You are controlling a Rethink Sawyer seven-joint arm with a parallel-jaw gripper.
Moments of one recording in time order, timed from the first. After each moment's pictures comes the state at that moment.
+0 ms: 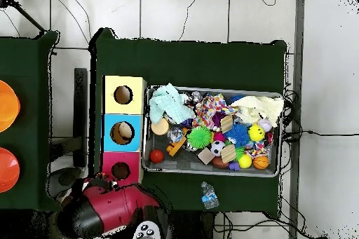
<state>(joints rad) 0.03 -0.89 0.20 2.20 -0.10 0.15 2.01</state>
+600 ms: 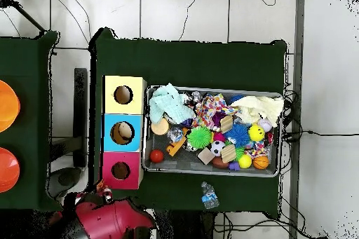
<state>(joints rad) 0.05 -1.03 0.23 2.28 -0.07 0.25 2.01</state>
